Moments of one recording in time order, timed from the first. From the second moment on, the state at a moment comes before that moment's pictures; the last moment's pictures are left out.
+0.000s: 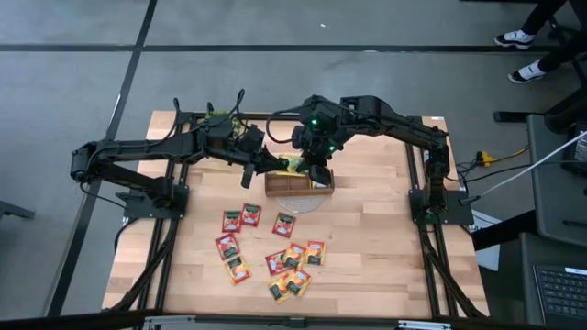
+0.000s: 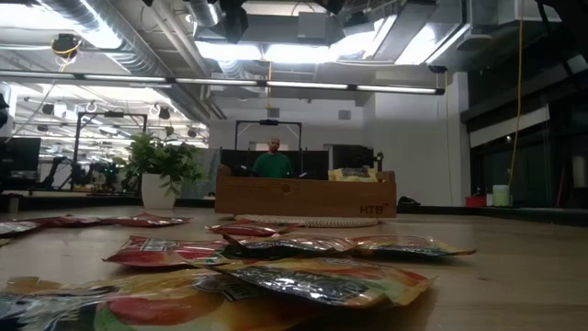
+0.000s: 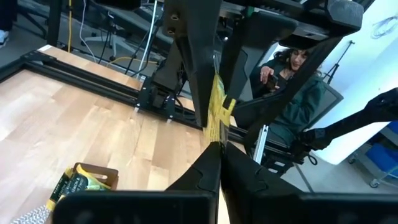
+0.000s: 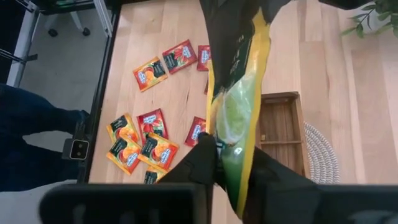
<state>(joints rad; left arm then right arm) 0.22 1.17 0.96 0.05 0.38 -0.41 -0.13 1.96 2.36 -1.33 -0.32 -0.03</state>
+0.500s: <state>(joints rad) 0.26 1.19 0.96 0.05 0.38 -0.40 -0.19 1.80 2.36 -1.37 -0.23 0.02</state>
